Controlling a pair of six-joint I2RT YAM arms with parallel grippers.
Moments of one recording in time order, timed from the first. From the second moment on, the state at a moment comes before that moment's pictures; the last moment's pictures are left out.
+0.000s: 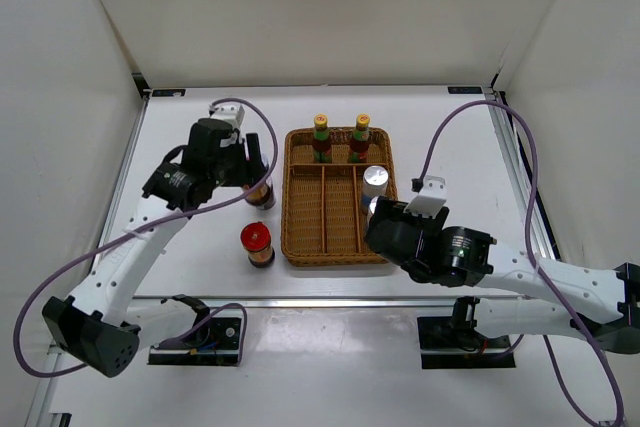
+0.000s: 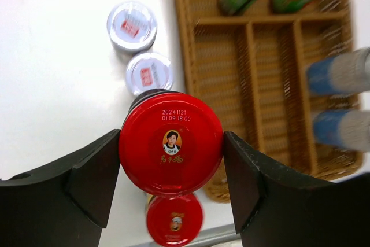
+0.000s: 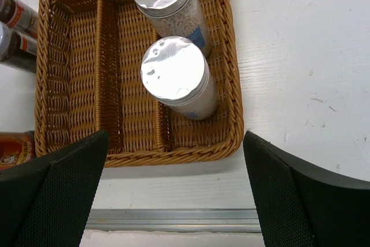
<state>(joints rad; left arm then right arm) -0.45 1.14 1.20 -0.74 -0.13 -0.33 1.29 0.98 0.97 -0.98 0.92 1.14</state>
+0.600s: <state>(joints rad) -0.68 1.53 1.39 -0.56 -0.15 -0.43 1.29 0.94 0.96 -1.04 0.94 1.23</state>
